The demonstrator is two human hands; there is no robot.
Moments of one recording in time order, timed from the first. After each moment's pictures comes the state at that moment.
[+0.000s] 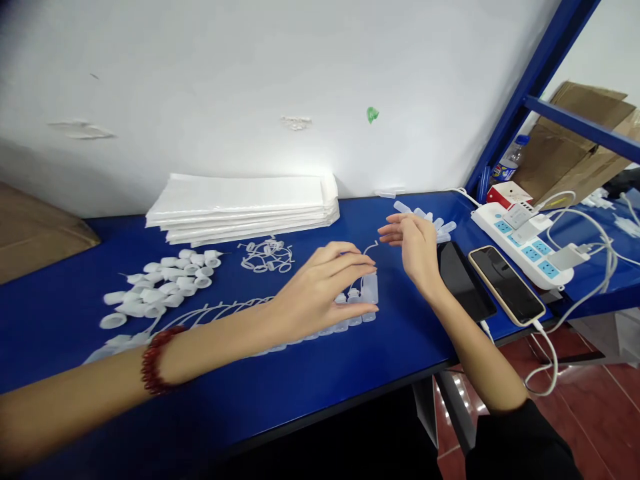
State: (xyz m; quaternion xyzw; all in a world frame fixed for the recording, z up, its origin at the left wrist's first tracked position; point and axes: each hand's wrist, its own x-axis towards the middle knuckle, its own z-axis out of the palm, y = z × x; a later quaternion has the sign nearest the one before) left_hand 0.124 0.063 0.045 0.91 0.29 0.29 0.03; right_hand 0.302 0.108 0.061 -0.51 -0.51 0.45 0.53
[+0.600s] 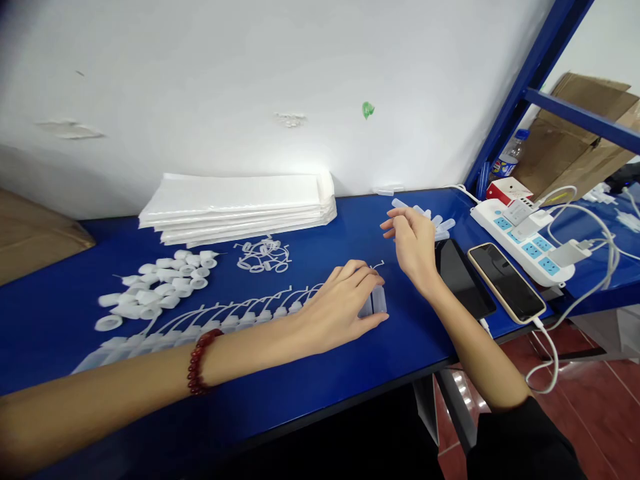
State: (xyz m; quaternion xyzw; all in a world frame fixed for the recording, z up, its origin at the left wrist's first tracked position) left_hand 0.153 0.048 0.030 0.90 0.40 0.14 0.11; right_hand 0.303 0.115 0.053 -0.53 -0.55 0.36 0.54
